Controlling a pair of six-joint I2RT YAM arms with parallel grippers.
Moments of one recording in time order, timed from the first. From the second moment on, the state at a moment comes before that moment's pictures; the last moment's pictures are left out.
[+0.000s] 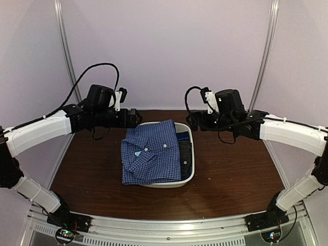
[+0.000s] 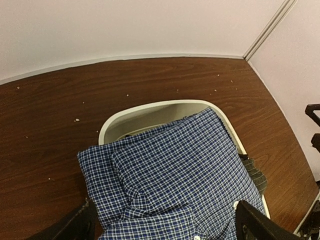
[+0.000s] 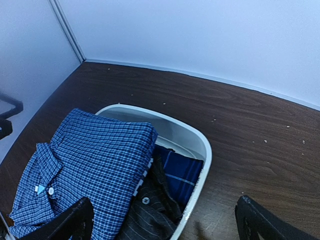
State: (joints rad) left arm -0.66 1.42 1.21 -0.34 -0.03 -0.38; right arm 0.73 1.40 1.13 -0.19 0.20 0.29
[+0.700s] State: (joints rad) left arm -0.91 1.72 1.39 -0.53 -0.10 -0.38; right arm 0.83 1.58 1.24 -0.26 0.20 0.31
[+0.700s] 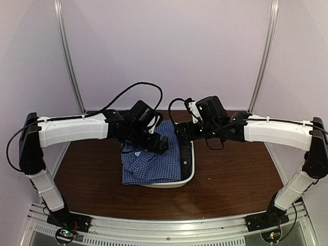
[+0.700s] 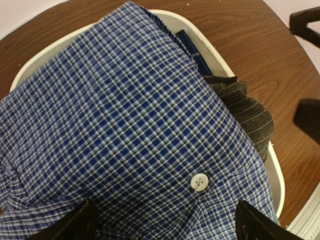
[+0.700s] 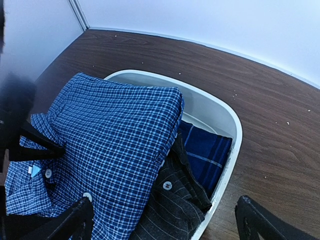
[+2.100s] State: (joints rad) left arm -0.75 1.35 1.54 -0.75 -0.72 -0.46; right arm 0.87 1.62 1.27 -0.26 0.10 0.36
